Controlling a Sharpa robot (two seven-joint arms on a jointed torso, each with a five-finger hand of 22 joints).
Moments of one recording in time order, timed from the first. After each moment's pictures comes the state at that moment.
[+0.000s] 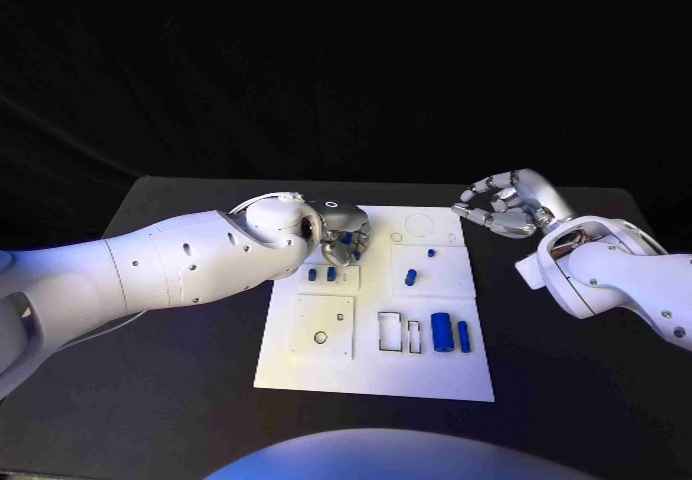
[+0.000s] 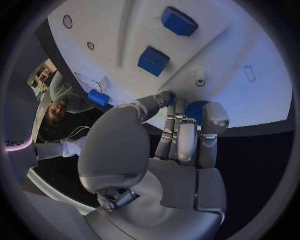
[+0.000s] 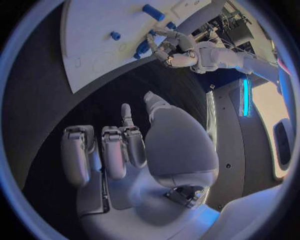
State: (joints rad) left arm 1.20 -0.62 -0.07 1.33 -1.67 -0.06 -0.06; left_hand 1.30 -0.20 0.73 -0.04 0.06 0.93 0.12 0.39 0.45 1.00 0.06 0.47 0.29 1.43 -0.01 1.43 1.22 0.10 1.30 0.10 1.09 1.31; right arm 1.25 -0.90 -0.15 1.55 -0.94 -0.64 0.03; right_hand 1.27 -0.15 0.18 0.28 0.19 0.91 0.12 0.24 0.60 1.47 0.05 1.50 1.31 1.47 -0.01 1.57 1.31 0.01 1.47 0.09 1.51 1.31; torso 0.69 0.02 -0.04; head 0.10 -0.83
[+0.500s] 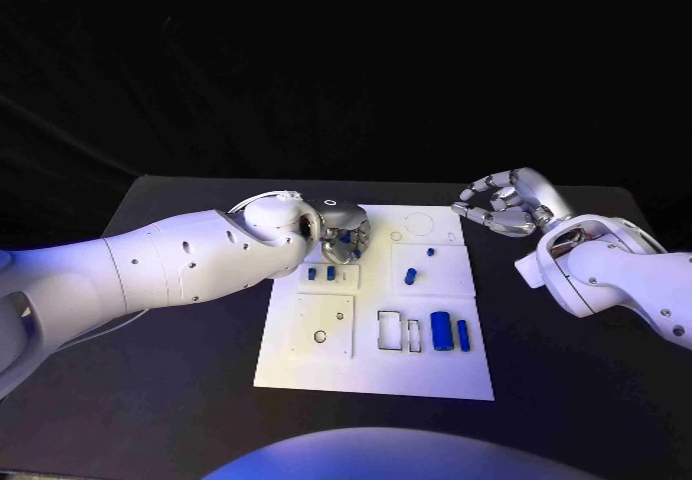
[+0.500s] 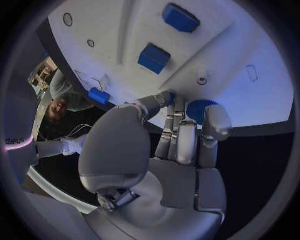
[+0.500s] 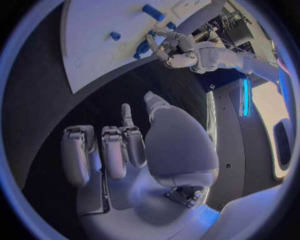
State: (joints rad) left arm 1.20 -0.62 -0.07 1.32 -1.65 -0.07 -0.05; left_hand 1.30 -0.19 0.72 -0.05 0.06 0.96 0.11 0.35 0.47 1.09 0.05 0.33 0.23 1.44 -0.01 1.43 1.21 0.10 1.32 0.09 1.15 1.31; right arm 1.25 -0.90 -0.15 1.55 -0.94 -0.64 0.03; right_hand 1.27 -0.15 0.18 0.28 0.19 0.91 0.12 0.24 0.60 1.47 0.05 1.50 1.31 1.47 -0.01 1.57 1.31 0.01 1.47 0.09 1.51 1.31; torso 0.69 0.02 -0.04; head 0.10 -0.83
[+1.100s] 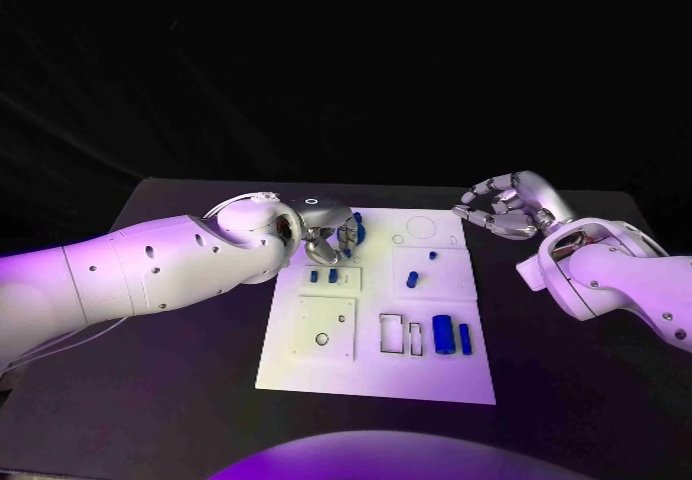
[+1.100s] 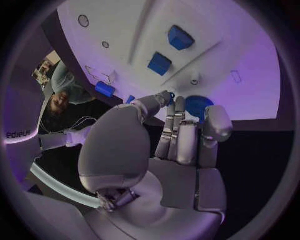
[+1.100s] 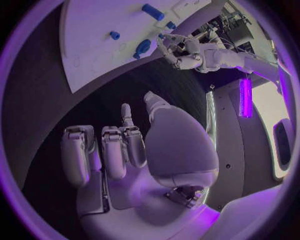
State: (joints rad) left arm 1.19 -0.73 -0.05 1.43 -1.61 -0.12 -0.04; left_hand 1.29 -0.20 0.72 -0.05 0.05 0.97 0.12 0.34 0.47 1.12 0.06 0.29 0.22 1.45 -0.01 1.43 1.20 0.10 1.33 0.10 1.15 1.31; right arm 1.25 -0.90 -0.15 1.55 -0.94 -0.64 0.03; right_hand 1.27 -0.15 0.18 0.28 0.19 0.91 0.12 0.24 0.60 1.47 0.05 1.50 1.31 1.47 -0.01 1.57 1.31 0.01 1.47 0.09 1.51 1.31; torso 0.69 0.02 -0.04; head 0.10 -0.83
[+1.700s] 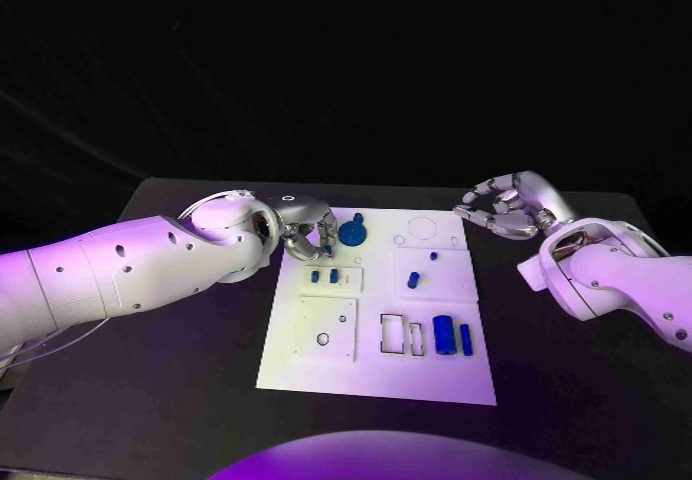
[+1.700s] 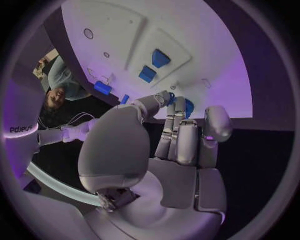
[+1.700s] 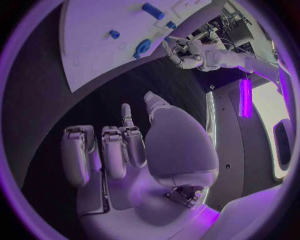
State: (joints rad) left arm 1.19 -0.81 -0.04 1.45 -1.57 -0.13 -0.04; left_hand 1.29 -0.21 0.72 -0.05 0.05 0.97 0.12 0.33 0.47 1.12 0.06 0.28 0.22 1.45 -0.01 1.43 1.19 0.10 1.33 0.10 1.15 1.31; right arm 1.25 -0.90 -0.15 1.55 -0.94 -0.64 0.03; right_hand 1.27 -0.15 0.18 0.28 0.19 0.91 0.12 0.24 0.60 1.47 0.05 1.50 1.31 1.47 -0.01 1.57 1.31 0.01 1.47 0.09 1.51 1.31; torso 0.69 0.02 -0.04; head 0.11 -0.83
